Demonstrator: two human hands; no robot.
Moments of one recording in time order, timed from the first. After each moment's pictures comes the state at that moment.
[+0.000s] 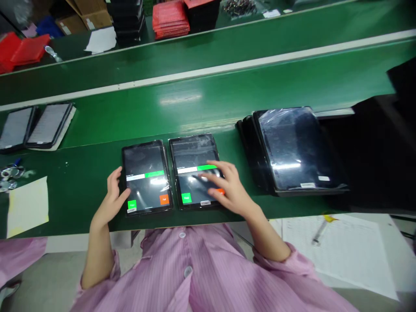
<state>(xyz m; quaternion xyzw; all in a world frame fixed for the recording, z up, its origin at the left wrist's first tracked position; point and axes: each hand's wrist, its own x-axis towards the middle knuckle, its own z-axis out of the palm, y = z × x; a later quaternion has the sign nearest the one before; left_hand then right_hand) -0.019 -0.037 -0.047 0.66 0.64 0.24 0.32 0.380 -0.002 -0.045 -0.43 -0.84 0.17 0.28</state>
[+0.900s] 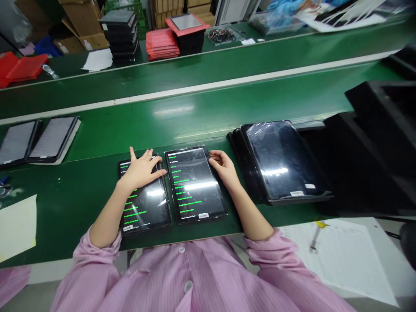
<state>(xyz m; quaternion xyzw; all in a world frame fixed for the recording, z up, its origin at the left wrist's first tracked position) 0.078 0.100 -0.009 0.86 0.49 -0.03 0.12 0.399 0.090 -0.111 -0.57 -0.50 0.42 0.50</state>
